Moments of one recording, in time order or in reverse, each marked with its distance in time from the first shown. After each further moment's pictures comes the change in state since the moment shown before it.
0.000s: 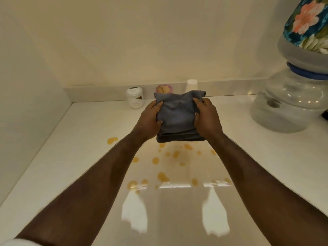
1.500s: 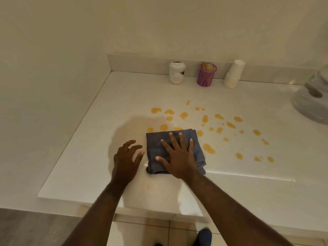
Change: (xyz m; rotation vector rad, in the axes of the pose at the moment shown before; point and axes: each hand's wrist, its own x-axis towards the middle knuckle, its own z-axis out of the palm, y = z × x) left_hand -0.283 -0.198 -0.017 0.060 0.190 -0.342; right_hand -0.200 -0.144 0.204 -0.338 -0.437 -0.234
